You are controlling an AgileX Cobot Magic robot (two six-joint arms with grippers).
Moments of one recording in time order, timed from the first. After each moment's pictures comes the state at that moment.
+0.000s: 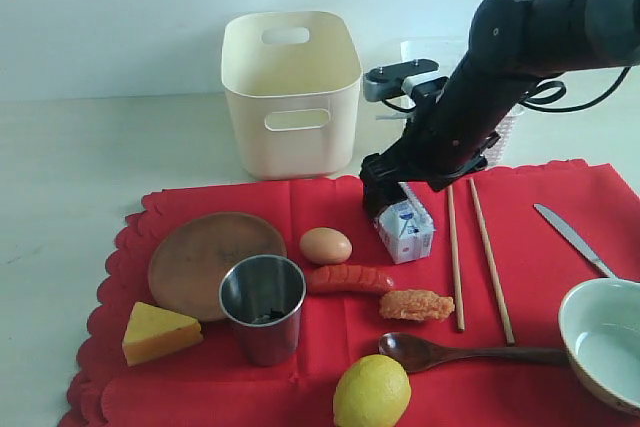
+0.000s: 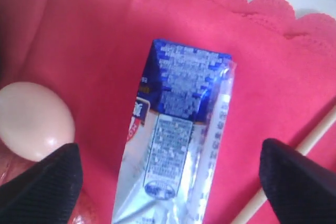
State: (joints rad) left arm -0.01 0.01 0.00 0.02 0.37 -0.06; right arm 0.36 2.01 -1.36 0.26 0.72 -0.32
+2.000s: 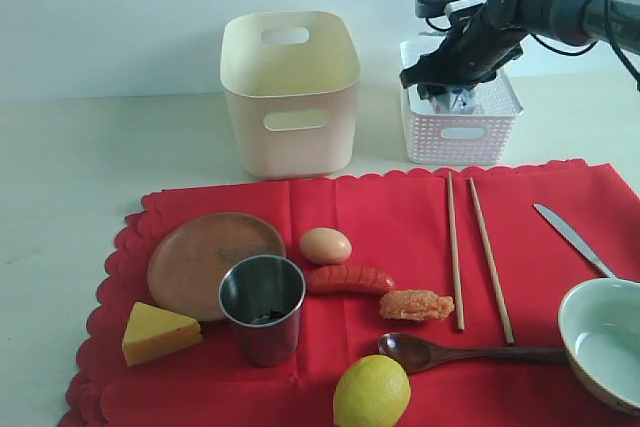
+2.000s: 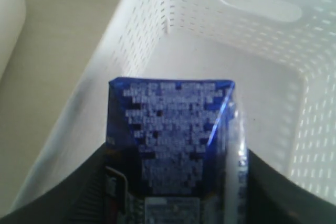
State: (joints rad) left arm -0.01 0.01 0.00 0.02 0.37 -0.06; right arm 0.15 2.48 -2.14 0.07 0.69 -0.20
